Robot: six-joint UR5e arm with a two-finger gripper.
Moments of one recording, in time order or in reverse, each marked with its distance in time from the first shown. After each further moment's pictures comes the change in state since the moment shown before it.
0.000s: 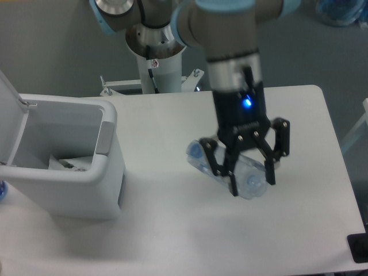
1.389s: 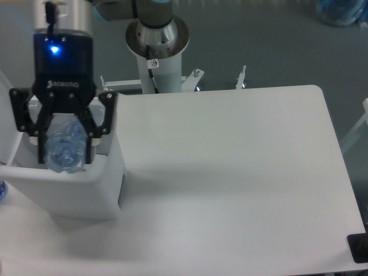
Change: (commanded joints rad) arm -0.337 0.040 -0.123 0.000 -0.005 -0.084
